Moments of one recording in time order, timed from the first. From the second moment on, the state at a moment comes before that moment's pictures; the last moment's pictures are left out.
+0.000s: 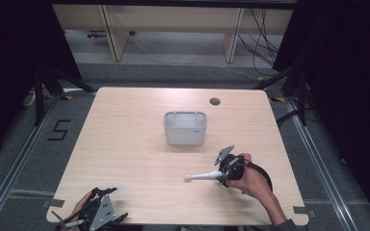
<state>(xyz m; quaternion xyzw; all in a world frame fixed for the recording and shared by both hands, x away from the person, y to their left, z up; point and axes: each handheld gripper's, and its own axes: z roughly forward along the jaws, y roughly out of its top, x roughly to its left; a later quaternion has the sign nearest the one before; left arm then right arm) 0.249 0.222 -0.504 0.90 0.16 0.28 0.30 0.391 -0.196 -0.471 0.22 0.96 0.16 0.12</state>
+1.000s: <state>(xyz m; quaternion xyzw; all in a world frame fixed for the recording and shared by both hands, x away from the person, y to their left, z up) 0.249 0.222 -0.504 0.90 0.16 0.28 0.30 0.408 -0.188 -0.474 0.21 0.97 0.11 0.05</state>
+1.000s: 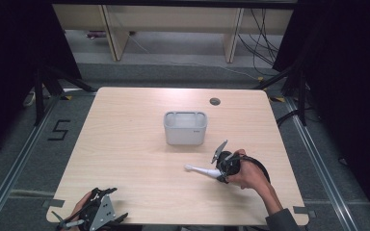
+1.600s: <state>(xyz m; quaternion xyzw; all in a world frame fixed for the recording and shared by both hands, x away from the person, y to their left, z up) 0.249 0.221 -0.506 0.90 0.16 0.28 0.30 0.422 -0.176 -0.473 0.21 0.98 0.03 0.01</state>
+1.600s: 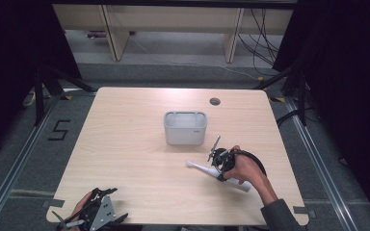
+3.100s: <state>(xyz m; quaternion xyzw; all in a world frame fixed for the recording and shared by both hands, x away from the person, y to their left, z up) 0.249 0.222 -0.504 0.90 0.16 0.28 0.30 0.405 -0.197 -0.435 0.25 0.96 0.13 0.07</state>
